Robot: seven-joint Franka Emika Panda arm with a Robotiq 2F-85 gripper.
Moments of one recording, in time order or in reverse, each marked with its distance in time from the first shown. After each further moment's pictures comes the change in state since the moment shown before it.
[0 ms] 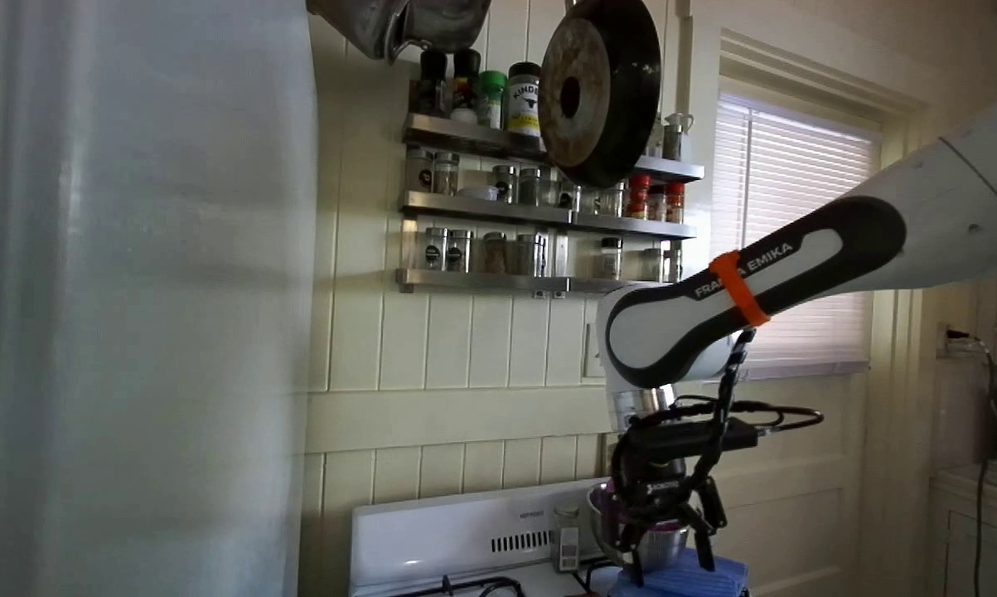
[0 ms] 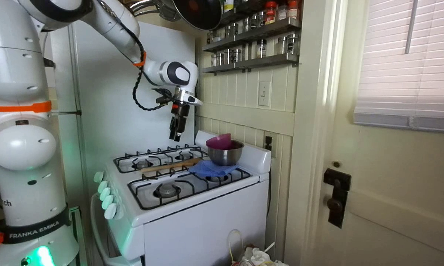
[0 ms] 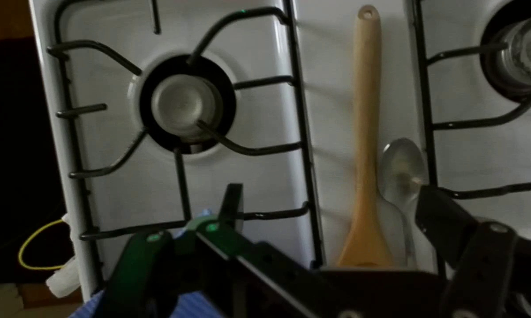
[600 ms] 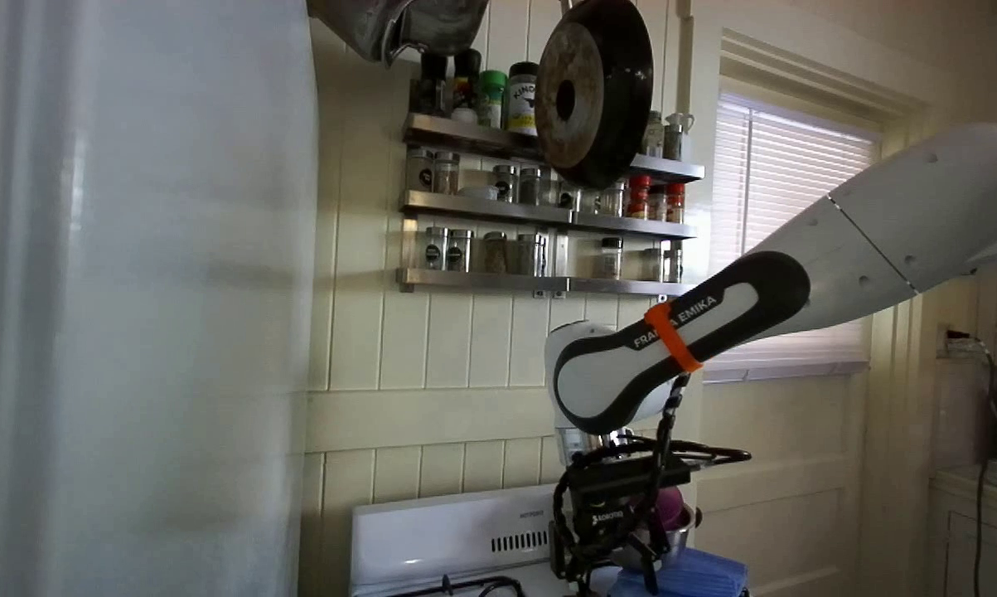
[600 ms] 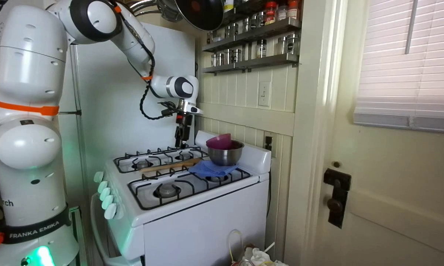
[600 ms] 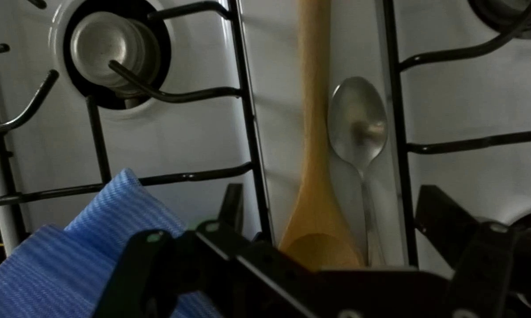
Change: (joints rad) arm 0.069 0.217 0.005 0.136 -0.080 0.083 0.122
